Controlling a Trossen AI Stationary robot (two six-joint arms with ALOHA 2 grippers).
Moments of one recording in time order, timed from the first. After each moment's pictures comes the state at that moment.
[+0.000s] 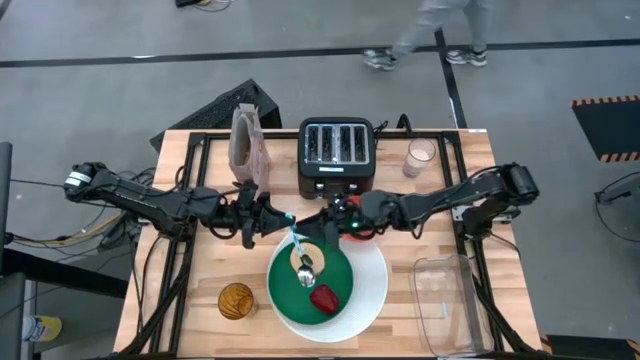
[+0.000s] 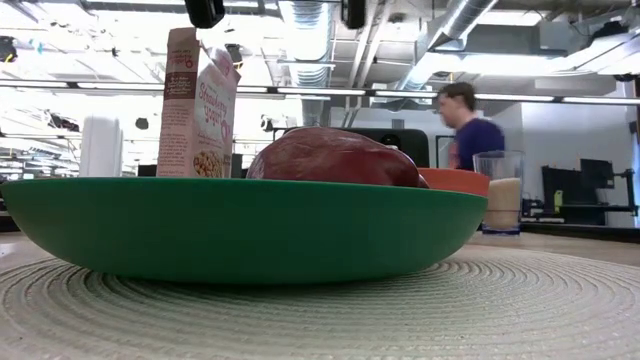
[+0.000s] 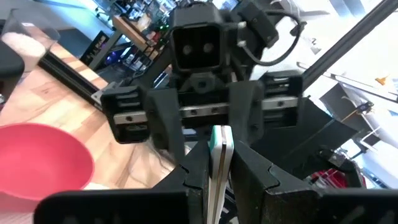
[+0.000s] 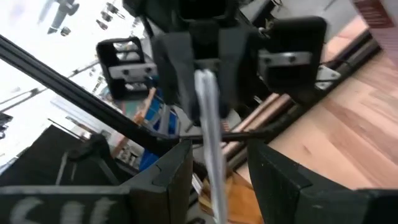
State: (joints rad) left arm -0.21 1.05 0.71 0.38 -0.16 -0.77; right arm 0.18 1.61 1.19 0.40 0.08 0.88
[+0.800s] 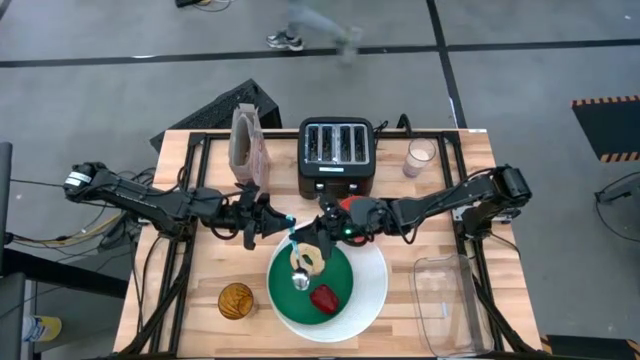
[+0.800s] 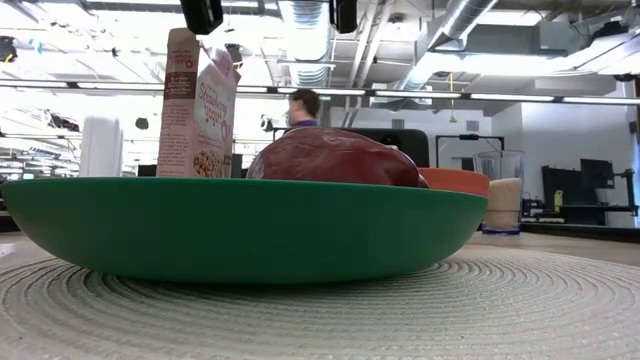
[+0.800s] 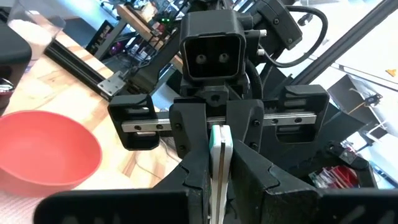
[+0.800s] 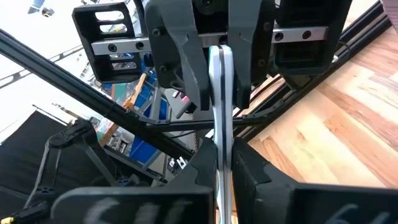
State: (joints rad) left arm -0.21 1.05 0.71 0.34 -0.14 -0.77; right arm 0.20 1.67 1.25 0.32 0.08 0.88
